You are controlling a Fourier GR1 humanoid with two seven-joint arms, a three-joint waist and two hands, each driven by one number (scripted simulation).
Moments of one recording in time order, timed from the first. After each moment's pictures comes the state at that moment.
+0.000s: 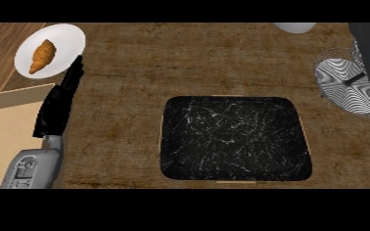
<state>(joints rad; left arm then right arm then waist) -0.21 0.23 0.06 -1.44 -0.20 0.05 0.06 -1.31 -0.48 -0.32 -0.38 1.61 -0.33 1.08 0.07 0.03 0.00</state>
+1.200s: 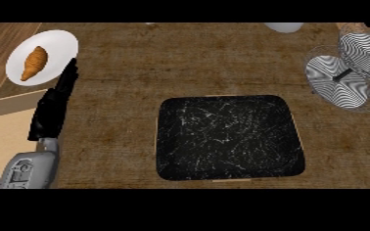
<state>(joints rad) -0.19 0.23 0.09 -1.45 -0.20 0.05 0.07 -1.19 -0.61 -0.46 -0.25 1.50 -0.32 0.94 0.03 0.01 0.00</state>
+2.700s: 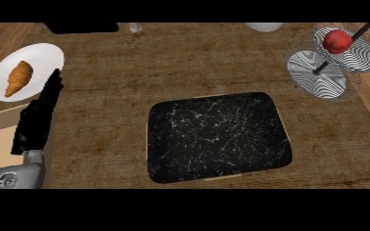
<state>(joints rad) -0.11 0.25 0.14 -1.47 -0.20 0.05 0.07 -0.93 -0.47 -0.54 -0.91 1.33 -0.49 1.06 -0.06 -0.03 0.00</state>
